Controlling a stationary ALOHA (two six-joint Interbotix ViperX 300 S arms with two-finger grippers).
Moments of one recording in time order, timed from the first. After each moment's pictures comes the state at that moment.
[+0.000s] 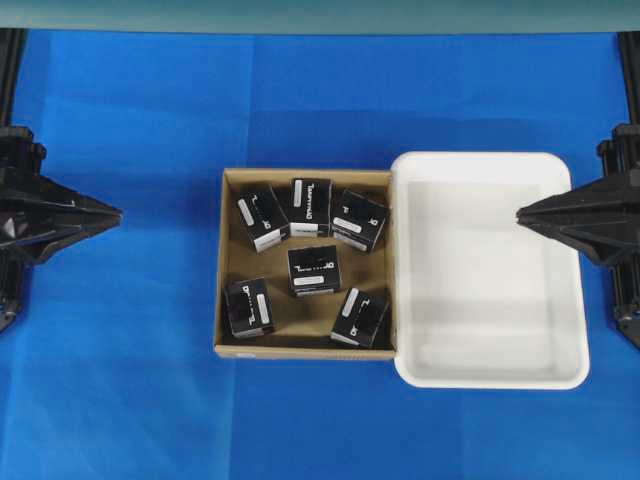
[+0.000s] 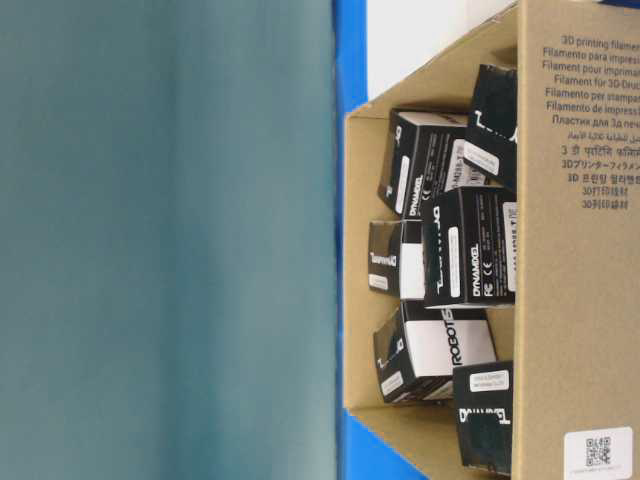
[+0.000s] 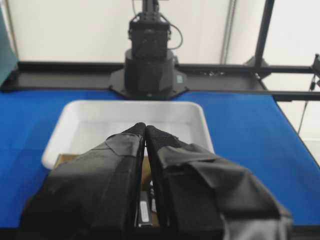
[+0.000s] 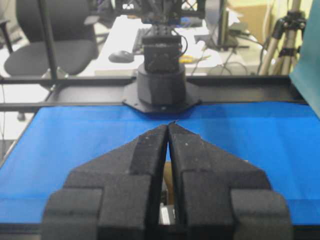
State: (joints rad) left arm 0.00 -0.97 1.17 0.00 -0.29 0.00; right arm 0.00 -0.96 1.17 0.00 -0.29 0.00
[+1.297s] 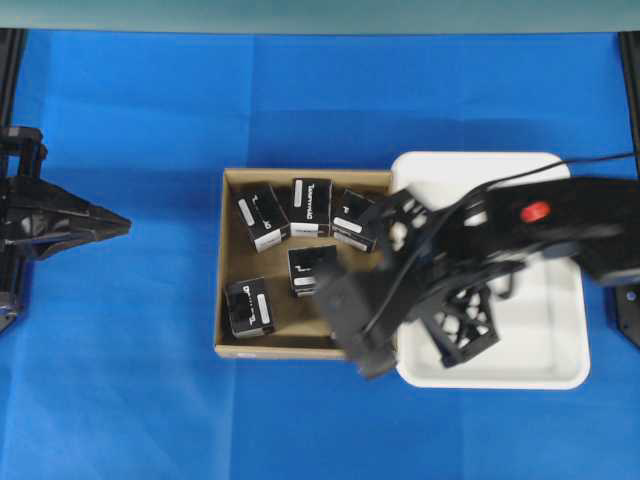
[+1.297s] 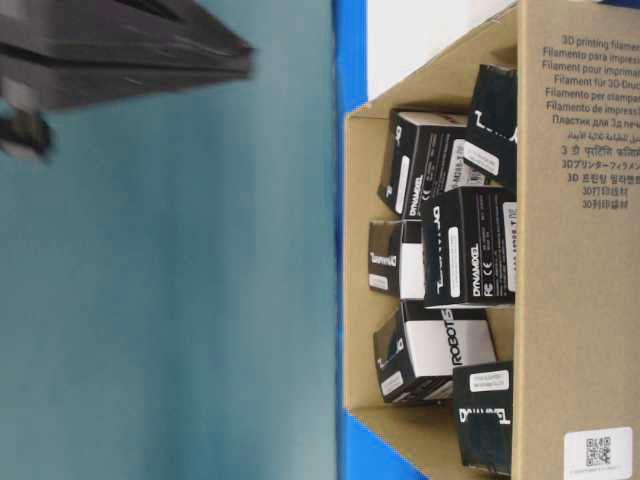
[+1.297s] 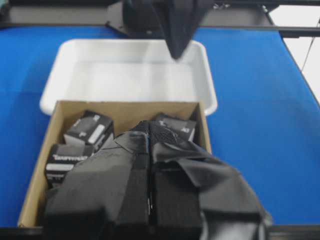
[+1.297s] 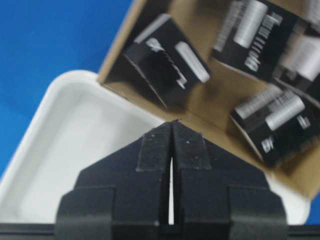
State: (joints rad) left arm 0.00 -0.96 1.06 0.01 0.03 -0.01; right arm 0.10 0.00 0.21 0.04 1.12 -0.52
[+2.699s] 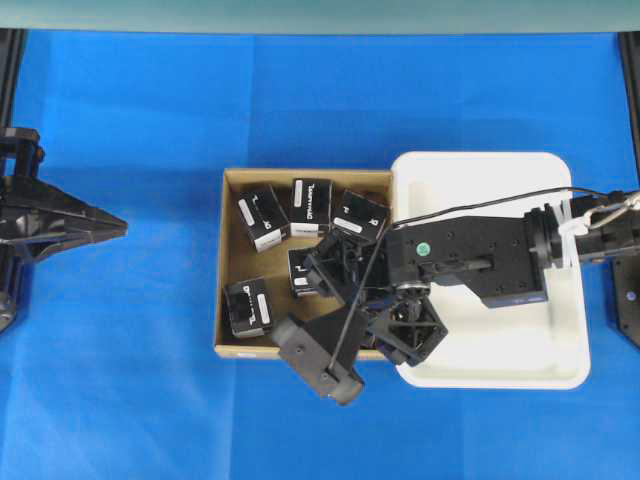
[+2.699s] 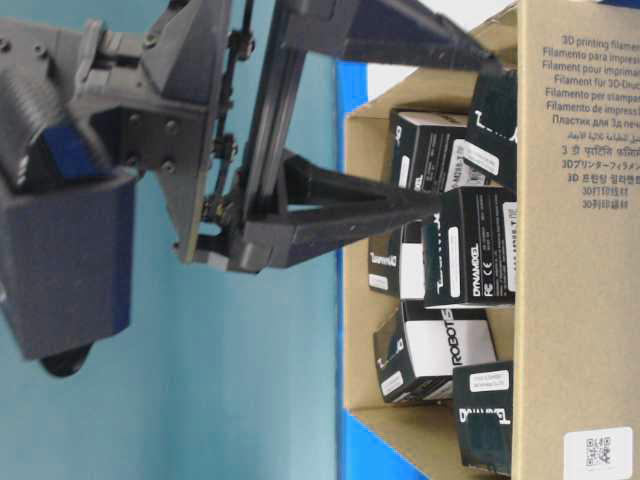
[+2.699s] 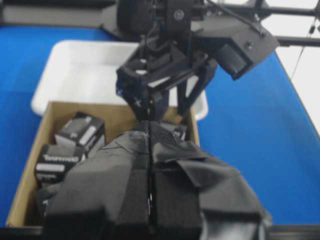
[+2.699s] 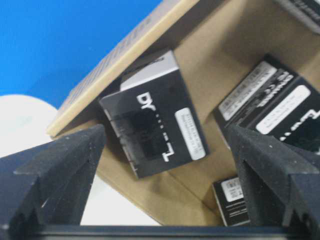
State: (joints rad) left arm -0.01 -0.97 1.05 0.01 0.05 -0.06; right arm 0.08 0.21 0.22 0.04 0.98 -0.79
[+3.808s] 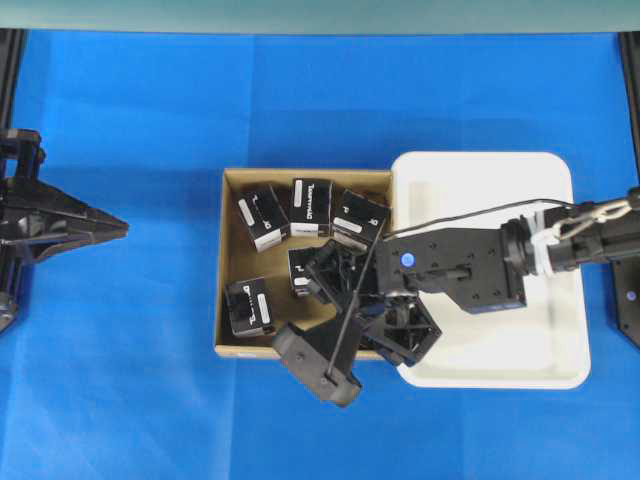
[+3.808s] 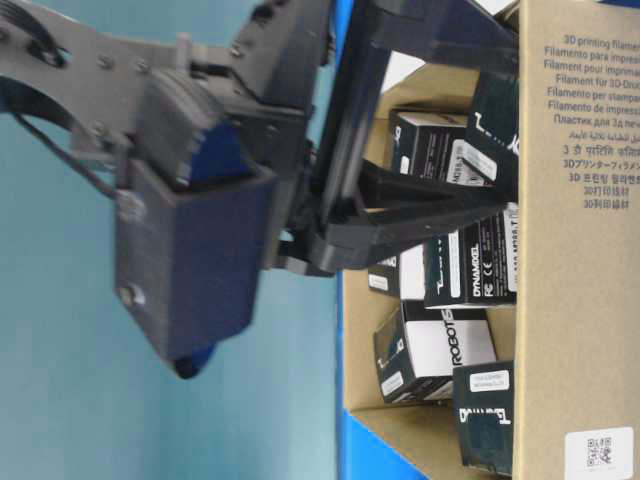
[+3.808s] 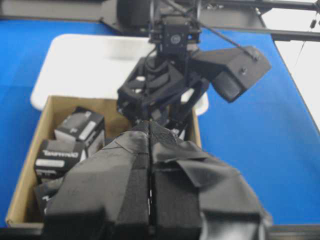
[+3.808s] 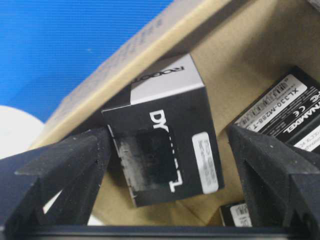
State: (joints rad) left arm -0.01 -0.97 1.05 0.01 0.05 -0.06; right arm 0.08 0.28 0.24 0.04 0.92 -0.82
